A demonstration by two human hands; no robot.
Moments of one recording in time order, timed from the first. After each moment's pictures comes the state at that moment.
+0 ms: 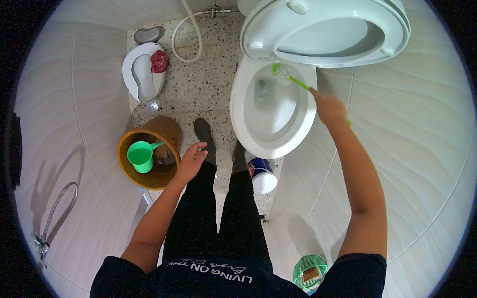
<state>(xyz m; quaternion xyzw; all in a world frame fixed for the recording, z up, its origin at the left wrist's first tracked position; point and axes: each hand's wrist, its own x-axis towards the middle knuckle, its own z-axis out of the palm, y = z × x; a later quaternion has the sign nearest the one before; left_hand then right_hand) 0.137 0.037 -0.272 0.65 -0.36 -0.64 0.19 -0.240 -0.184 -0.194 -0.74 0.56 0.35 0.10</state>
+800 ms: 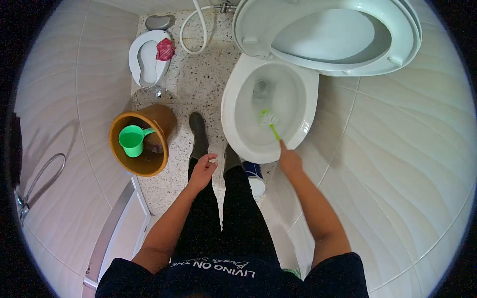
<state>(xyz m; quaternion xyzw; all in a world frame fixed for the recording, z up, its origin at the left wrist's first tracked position) 0.034 0.090 -0.273 0.69 -0.30 -0.63 0.21 -0.260 -0.021 -0.289 -0.63 0.59 0.39 0.32</state>
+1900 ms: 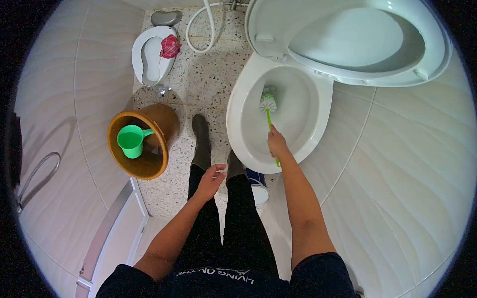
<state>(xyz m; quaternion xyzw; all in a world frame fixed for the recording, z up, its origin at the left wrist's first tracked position) 0.016 0.108 -0.299 0.68 -0.24 -0.66 0.20 -0.194 -0.058 -0.371 -0.35 0.71 0.15 0.59</state>
